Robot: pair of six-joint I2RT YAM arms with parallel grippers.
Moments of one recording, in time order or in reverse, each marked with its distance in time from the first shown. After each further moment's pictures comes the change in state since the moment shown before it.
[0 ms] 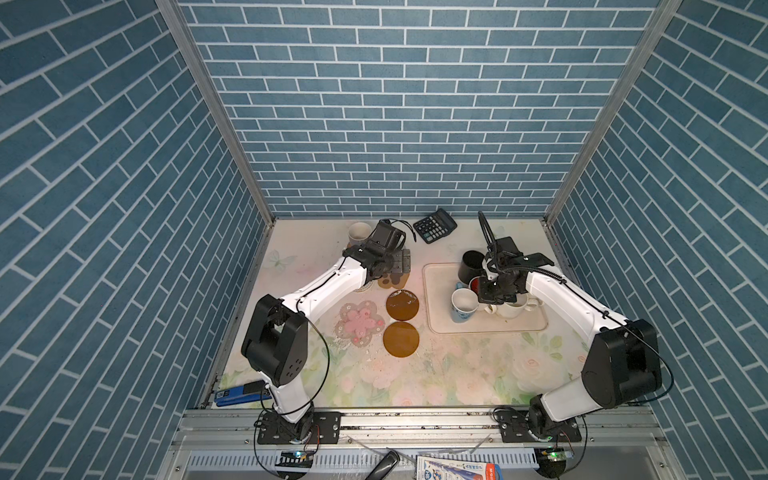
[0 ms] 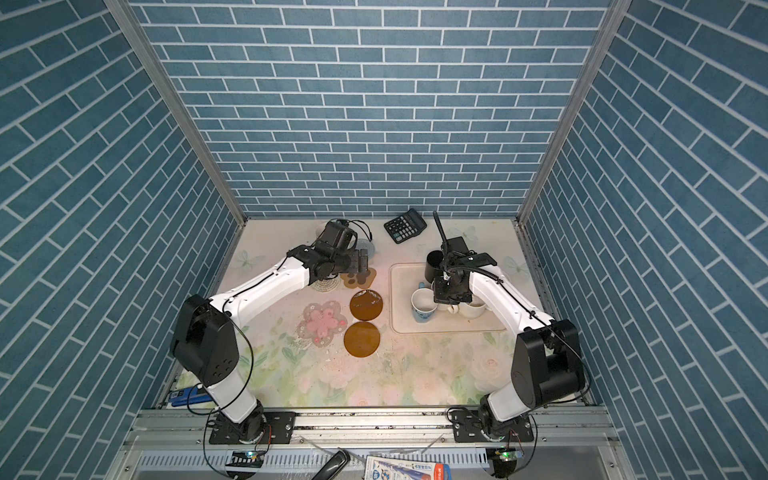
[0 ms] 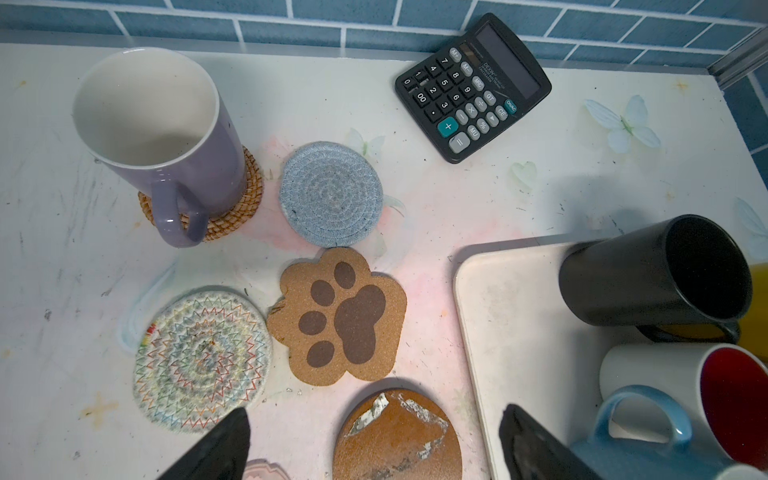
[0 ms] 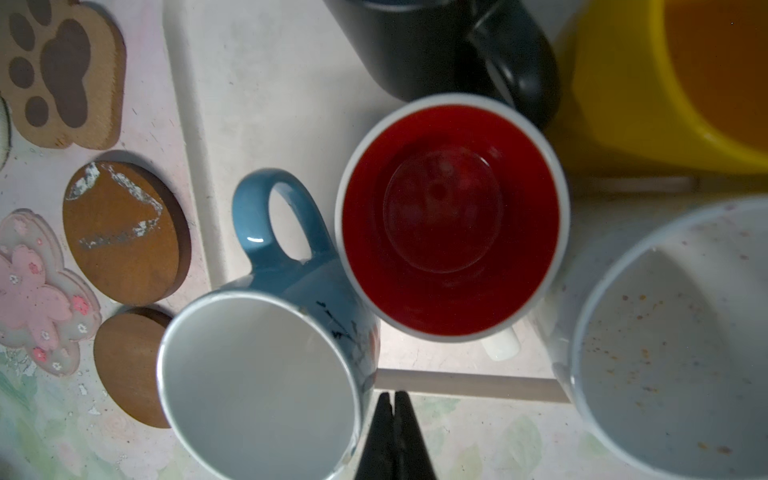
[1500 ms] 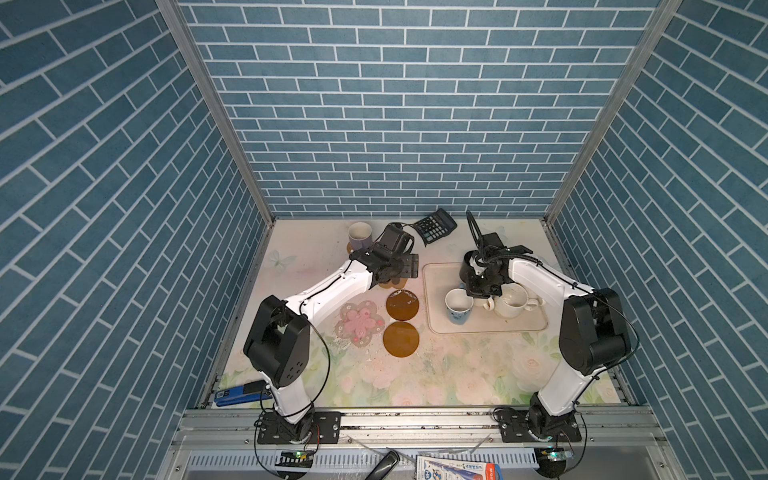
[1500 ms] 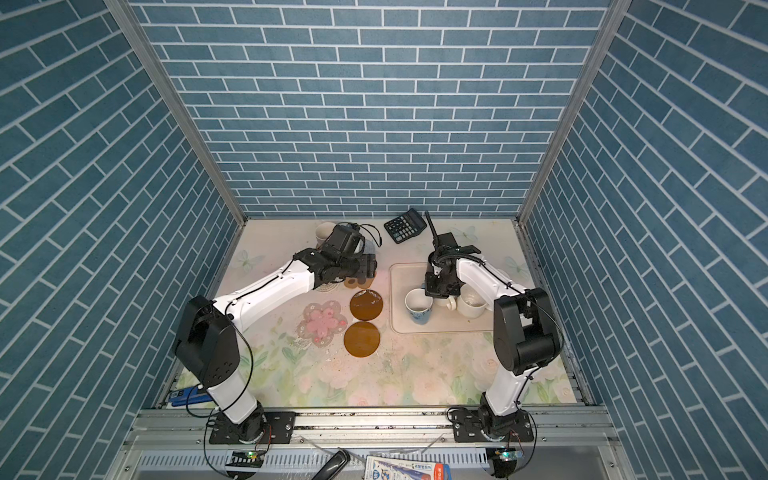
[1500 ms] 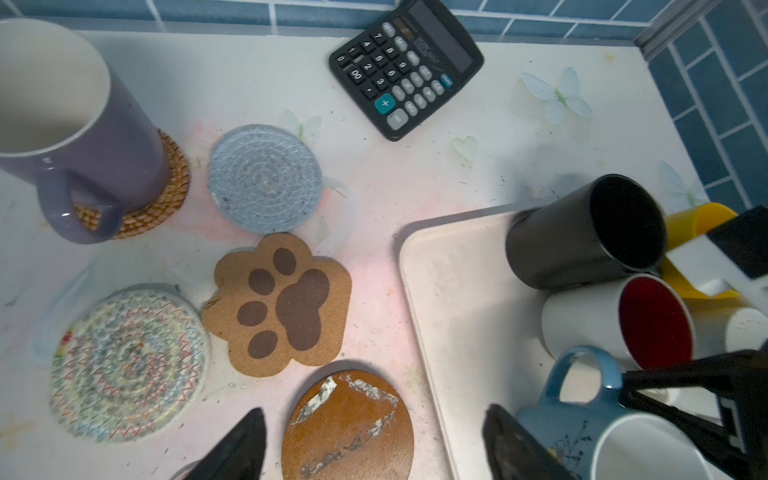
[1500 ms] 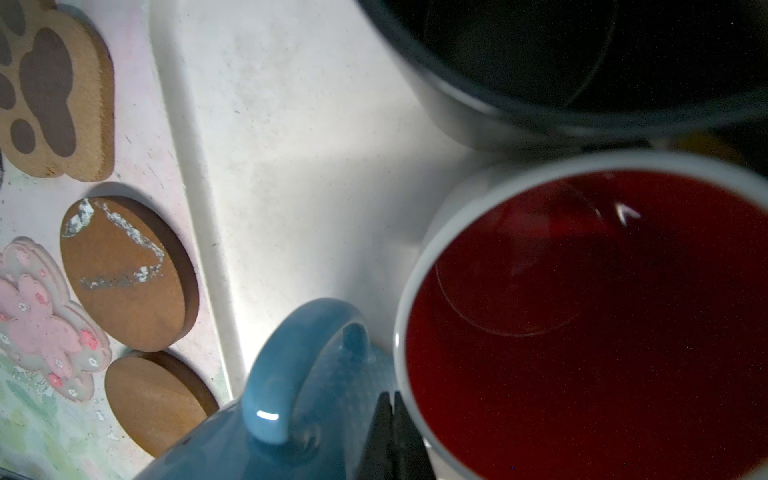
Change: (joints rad) left arm -0.060 0.001 -0.008 0.042 0.092 0.014; right arm -0.011 0.224 0.108 0.071 -0.074 -0.011
